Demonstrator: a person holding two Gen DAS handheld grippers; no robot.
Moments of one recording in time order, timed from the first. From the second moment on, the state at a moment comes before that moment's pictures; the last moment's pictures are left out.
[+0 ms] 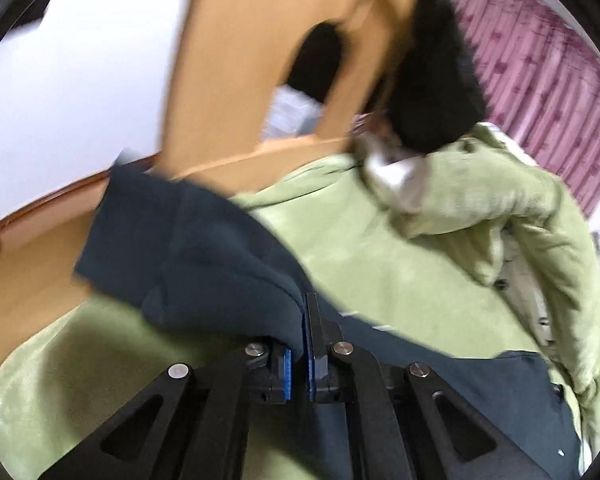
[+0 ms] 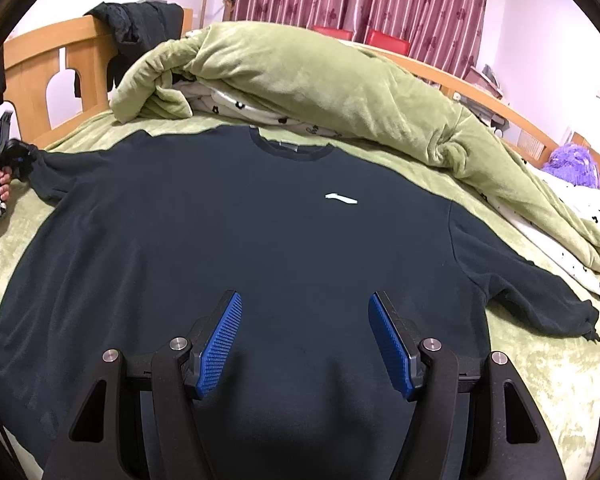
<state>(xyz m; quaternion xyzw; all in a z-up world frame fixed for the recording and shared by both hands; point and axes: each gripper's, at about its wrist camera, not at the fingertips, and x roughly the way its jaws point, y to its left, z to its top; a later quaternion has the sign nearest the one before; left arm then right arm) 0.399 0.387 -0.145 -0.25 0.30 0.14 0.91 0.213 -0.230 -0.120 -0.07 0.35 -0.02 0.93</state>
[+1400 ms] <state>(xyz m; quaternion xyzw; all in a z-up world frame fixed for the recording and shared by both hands) 0.353 -0.112 -0.140 -0.05 0.42 -0.11 0.90 0.133 -0.397 -0.064 0.14 0.28 -0.04 0.95</state>
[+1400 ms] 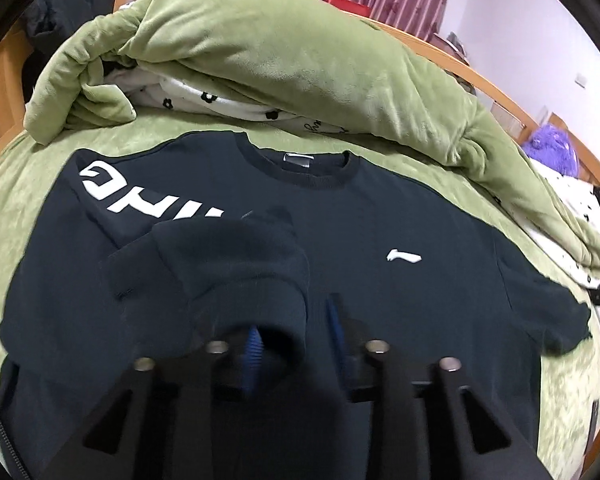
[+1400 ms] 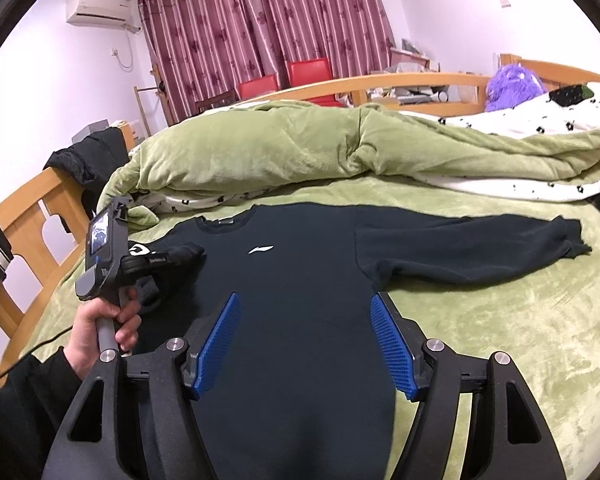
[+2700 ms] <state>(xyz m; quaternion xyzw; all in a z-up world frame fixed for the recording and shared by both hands) 0.240 0.128 -0.160 -0.09 0.38 -0.03 0.92 0.267 -0.146 -0.107 -0.04 0.33 0.11 0.94</state>
